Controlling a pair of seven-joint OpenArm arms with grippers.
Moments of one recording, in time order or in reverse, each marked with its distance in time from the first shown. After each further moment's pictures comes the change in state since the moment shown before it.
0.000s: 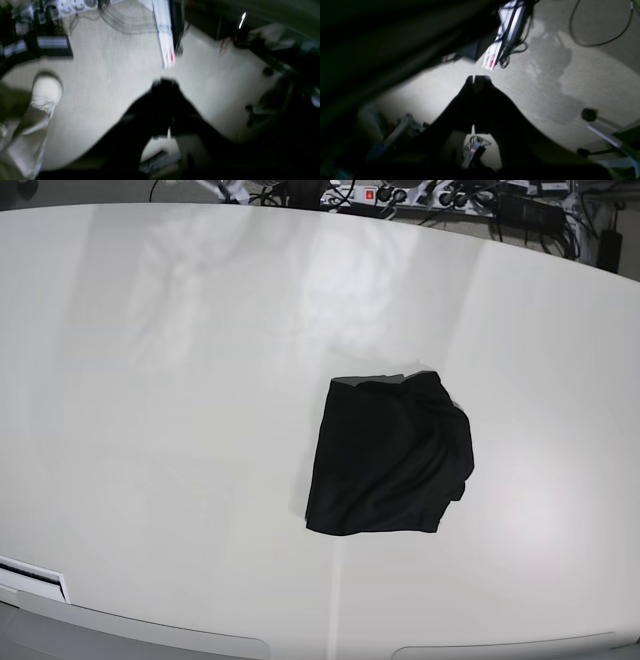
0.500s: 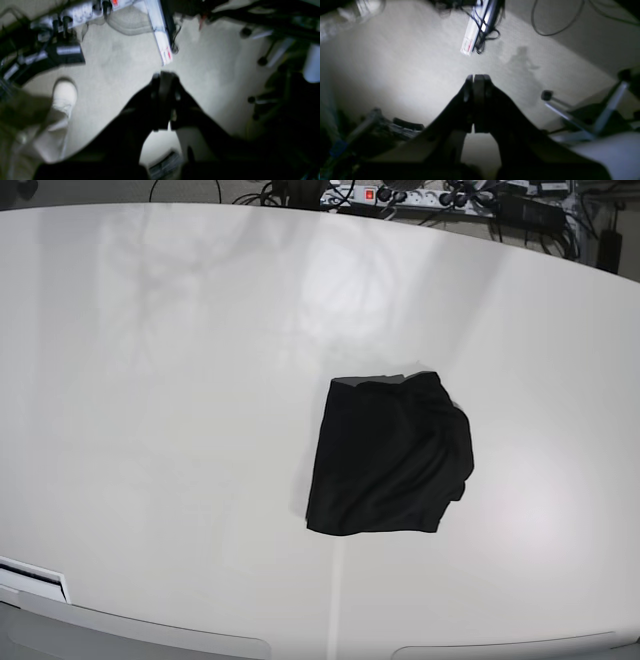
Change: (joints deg) left arm 27.7 -14.1 -12.6 47.2 -5.9 0.0 9.0; right arm -34.4 10.3 0.2 56.2 9.7 -5.9 -12.3
